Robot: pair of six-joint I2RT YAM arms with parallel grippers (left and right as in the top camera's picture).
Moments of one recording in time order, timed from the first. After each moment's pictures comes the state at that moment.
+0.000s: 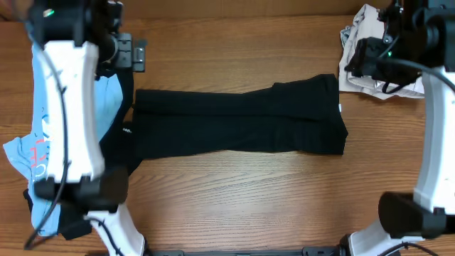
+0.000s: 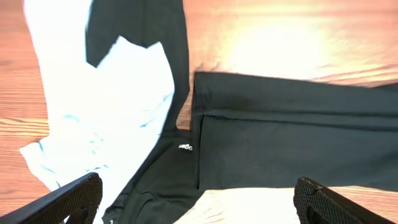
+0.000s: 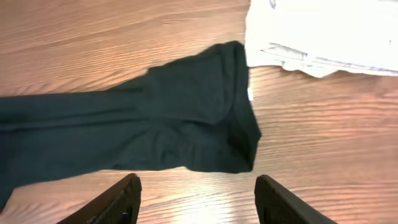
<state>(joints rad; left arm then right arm) 0.00 1.99 2.49 -1.68 -0.10 -0.03 -0.01 1.78 2.28 -1.64 -0.09 0.15</state>
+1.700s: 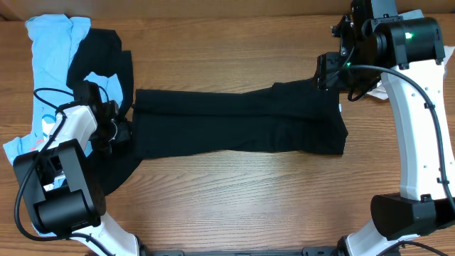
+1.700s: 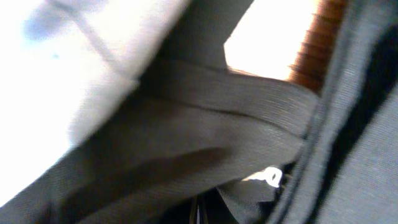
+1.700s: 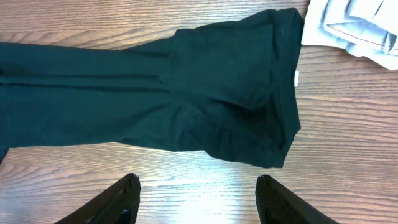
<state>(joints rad) 0.29 1.89 1.16 -0.74 0.06 -0.04 0.13 1.79 2.10 -1.57 -0.11 0.15</state>
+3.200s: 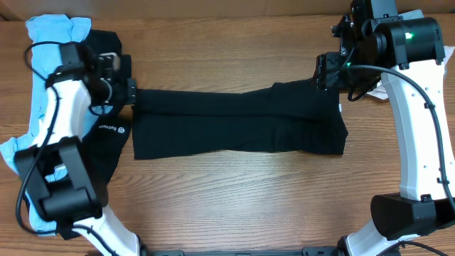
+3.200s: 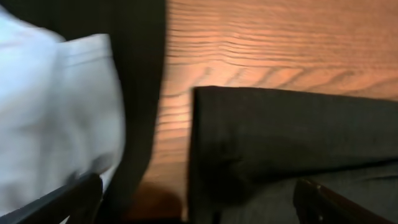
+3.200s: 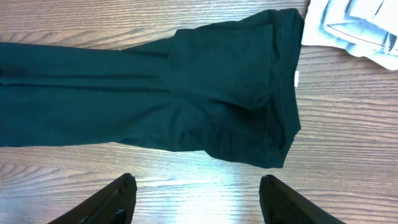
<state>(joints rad) 0.24 1.96 1.48 -0.72 0.26 0.17 0.13 1.79 2.10 -1.57 -0.11 0.15</state>
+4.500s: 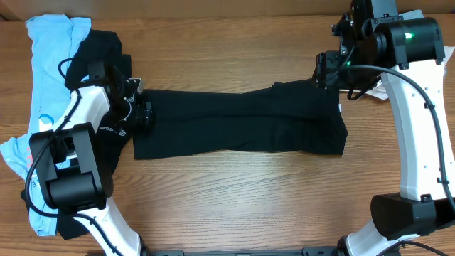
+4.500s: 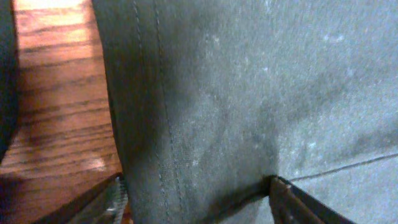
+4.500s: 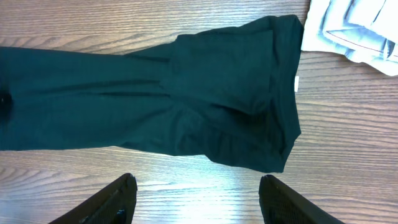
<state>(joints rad) 0.18 2.03 1.35 -0.75 0.26 0.23 0.13 1.79 2.10 -1.55 -0.11 0.15</state>
